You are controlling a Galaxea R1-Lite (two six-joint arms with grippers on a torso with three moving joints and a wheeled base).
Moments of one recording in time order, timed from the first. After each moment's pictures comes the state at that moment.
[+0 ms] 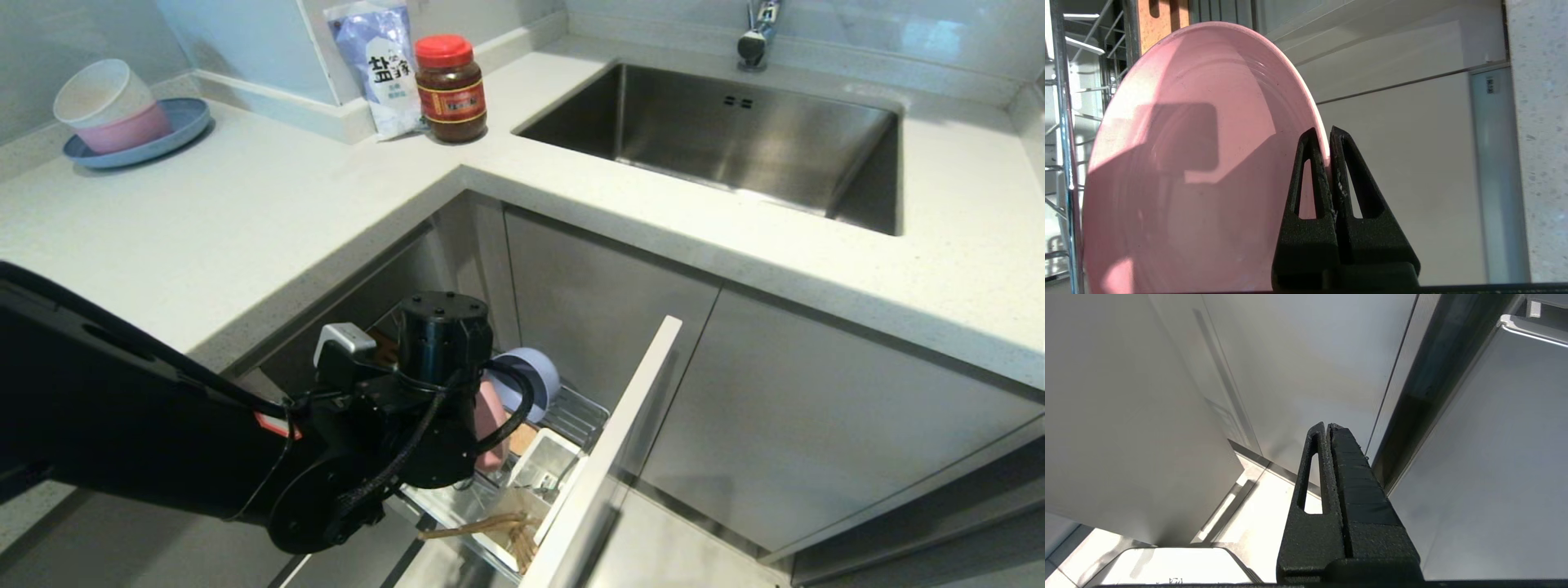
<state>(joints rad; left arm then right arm) -0.77 1.88 -0.87 -0.75 0.97 -1.27 0.01 0.00 0.00 0.00 0.00 0.02</state>
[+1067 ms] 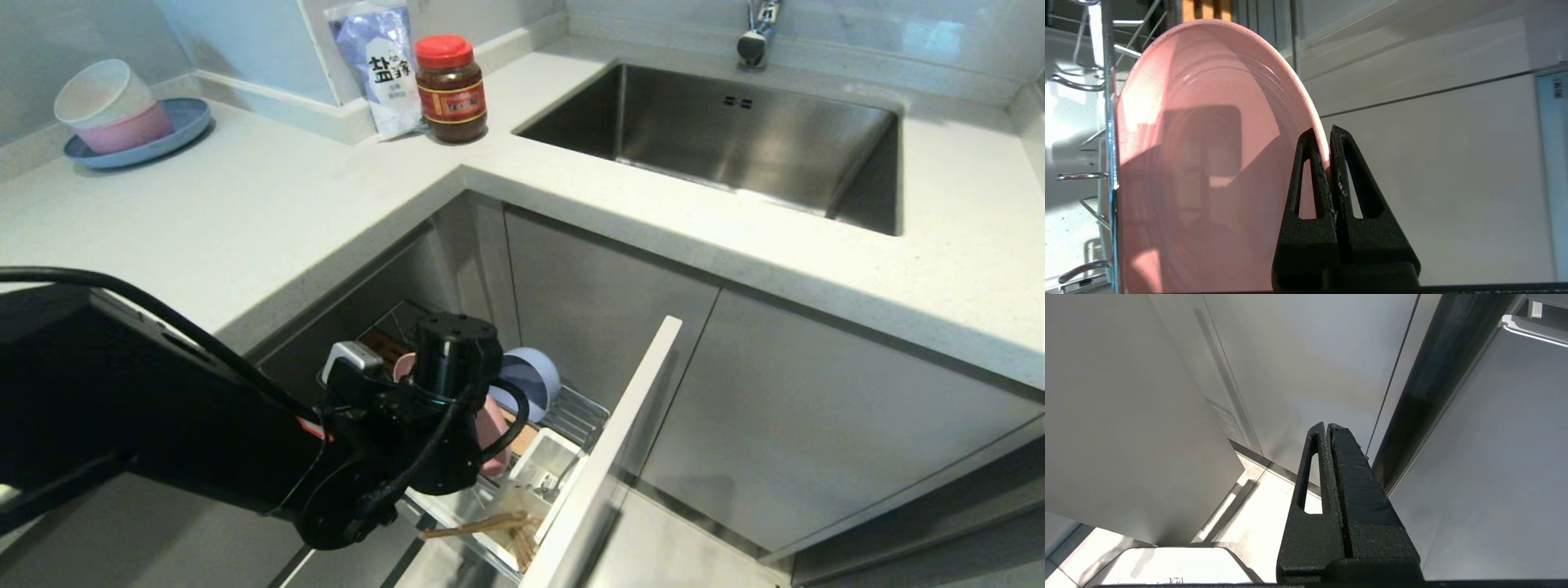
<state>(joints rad) -0.74 1.95 -0.86 -0.75 0.97 -1.30 0.01 0.00 0.00 0.00 0.00 0.02</state>
